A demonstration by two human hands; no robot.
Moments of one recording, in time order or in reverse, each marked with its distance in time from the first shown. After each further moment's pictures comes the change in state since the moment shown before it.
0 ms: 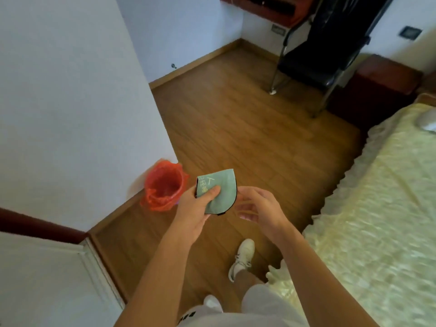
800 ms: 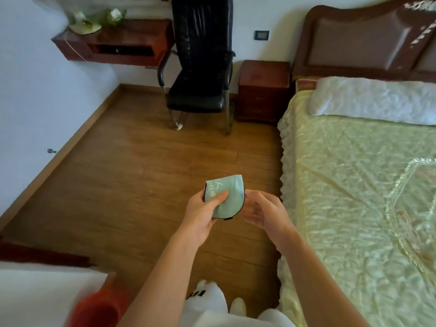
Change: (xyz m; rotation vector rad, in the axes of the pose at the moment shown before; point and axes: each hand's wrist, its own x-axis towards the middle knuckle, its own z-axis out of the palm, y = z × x) left_hand 0.275 0.060 0.415 0.426 -0.448 -0.161; right_hand 0.188 -0.149 -0.333 0.325 0.495 -0.167
